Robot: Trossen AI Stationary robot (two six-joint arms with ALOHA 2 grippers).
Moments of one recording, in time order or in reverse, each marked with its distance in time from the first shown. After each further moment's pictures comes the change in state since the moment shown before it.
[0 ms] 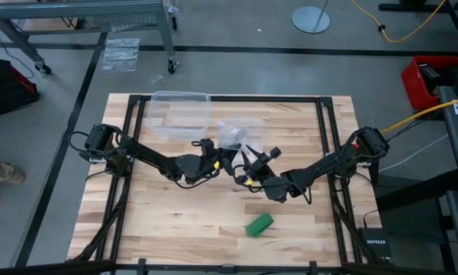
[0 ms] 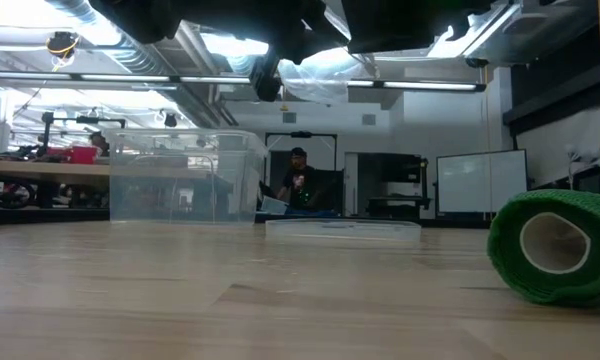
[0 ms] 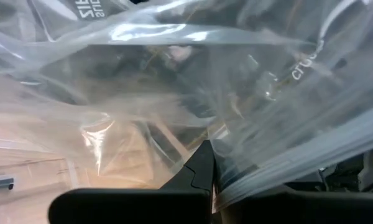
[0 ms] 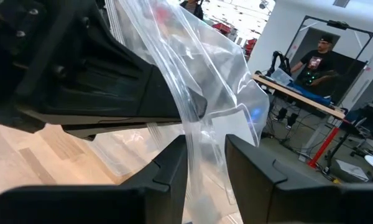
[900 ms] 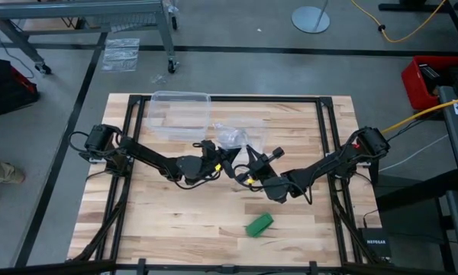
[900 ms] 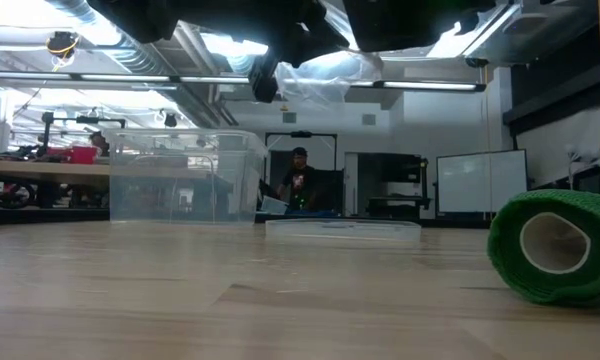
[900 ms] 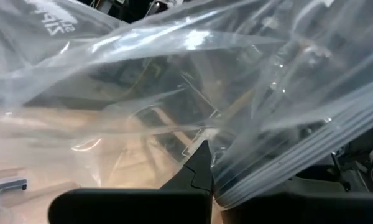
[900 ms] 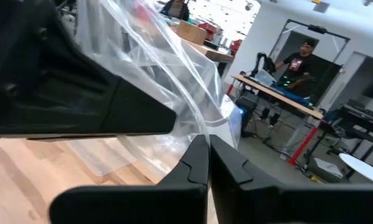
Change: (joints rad) left arm -0.009 0.000 0.000 -0.034 0.001 0.050; right arm 0.002 -0.005 0.000 -0.002 0.075 -0.039
